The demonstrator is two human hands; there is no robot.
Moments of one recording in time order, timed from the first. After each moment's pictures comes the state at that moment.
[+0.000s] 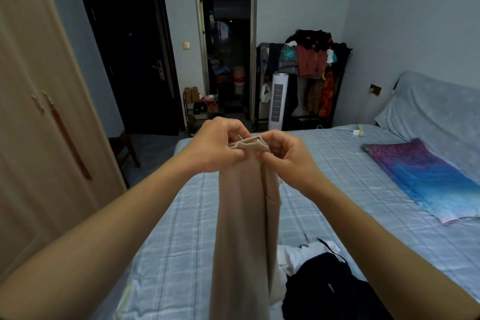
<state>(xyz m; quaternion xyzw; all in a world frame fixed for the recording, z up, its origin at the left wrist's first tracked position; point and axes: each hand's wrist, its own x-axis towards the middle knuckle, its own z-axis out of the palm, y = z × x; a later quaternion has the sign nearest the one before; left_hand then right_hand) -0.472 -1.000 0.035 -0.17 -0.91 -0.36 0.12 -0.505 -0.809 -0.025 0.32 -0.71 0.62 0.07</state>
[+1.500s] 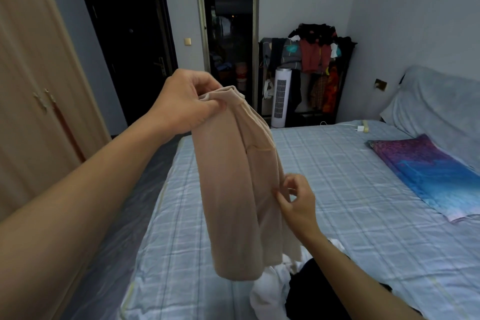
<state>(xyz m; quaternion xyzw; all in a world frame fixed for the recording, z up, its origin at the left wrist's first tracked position) -0.479 -1.033 0.088 -0.13 -0.87 -0.40 0.24 -0.527 -0.796 -0.171 0.12 -0.78 0.54 0.28</state>
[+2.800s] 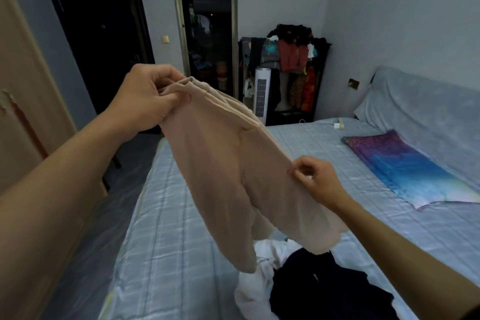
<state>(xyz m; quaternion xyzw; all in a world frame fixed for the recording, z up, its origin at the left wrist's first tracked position) -0.492 -1.061 0.083 -0.17 -0.85 -0.41 0.27 -0.538 -0.706 -0.102 0.22 -0.85 0.44 0.20</state>
